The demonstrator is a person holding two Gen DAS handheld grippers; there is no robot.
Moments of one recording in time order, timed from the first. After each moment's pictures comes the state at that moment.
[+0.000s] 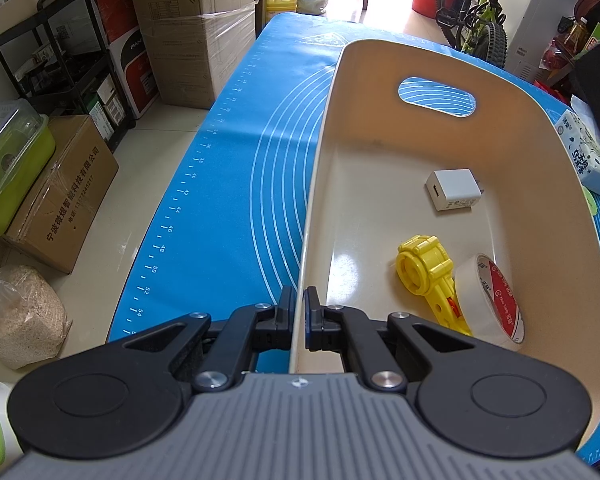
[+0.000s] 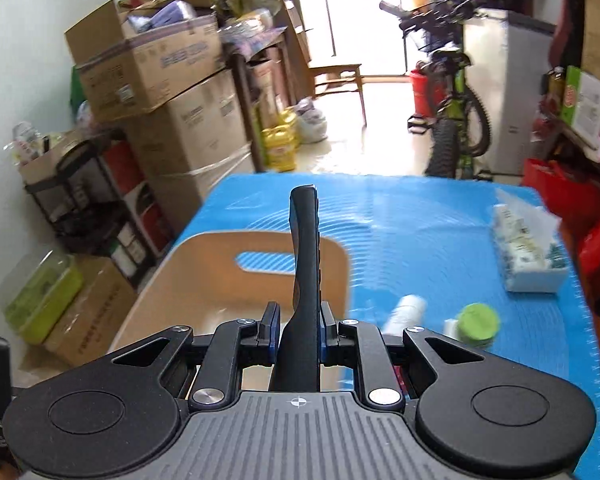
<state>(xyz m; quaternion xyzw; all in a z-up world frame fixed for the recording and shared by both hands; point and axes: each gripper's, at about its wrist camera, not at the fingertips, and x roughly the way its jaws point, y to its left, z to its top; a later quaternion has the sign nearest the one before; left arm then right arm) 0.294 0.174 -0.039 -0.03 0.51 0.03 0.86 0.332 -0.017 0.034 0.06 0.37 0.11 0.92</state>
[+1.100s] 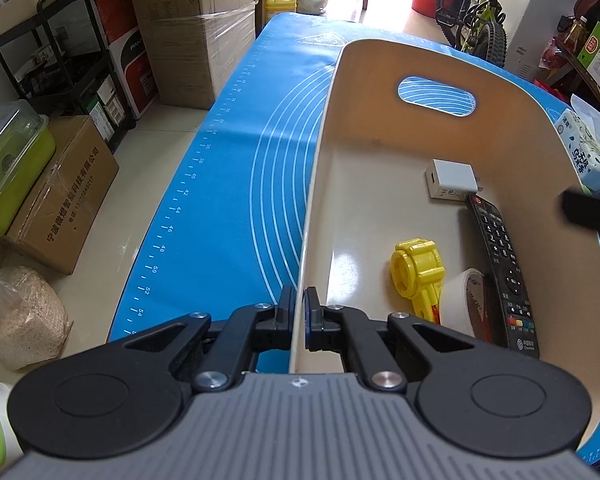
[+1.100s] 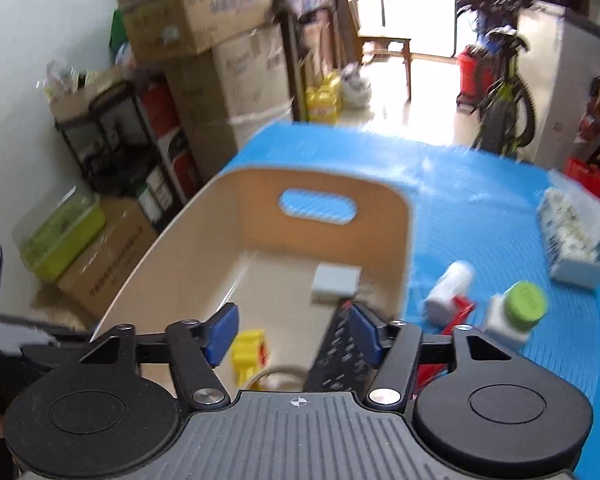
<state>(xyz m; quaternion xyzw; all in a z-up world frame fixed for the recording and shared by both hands) 0.295 0.174 -0.038 -0.03 0.51 0.03 0.86 0.322 -0.011 0.017 0.01 0.39 0.15 0.91</state>
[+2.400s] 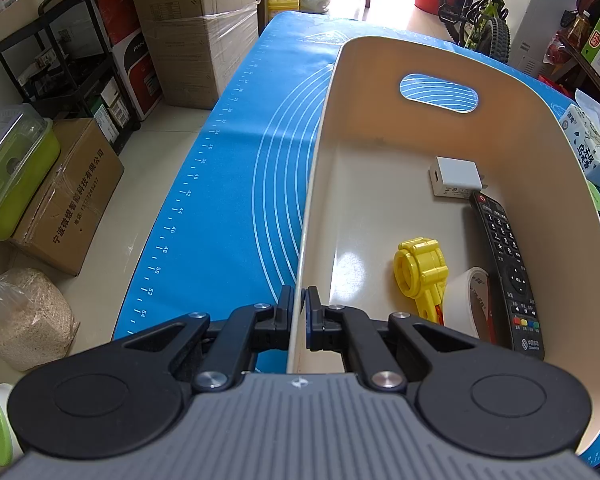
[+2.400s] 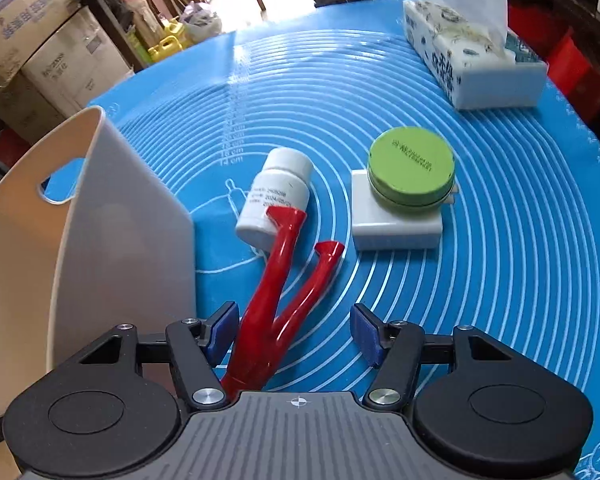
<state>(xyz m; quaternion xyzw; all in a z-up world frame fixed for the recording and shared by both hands) 0.296 0.172 -0.039 -0.02 0.51 0.03 0.86 0.401 -0.109 -0.119 0.16 0.52 0.00 0.84</state>
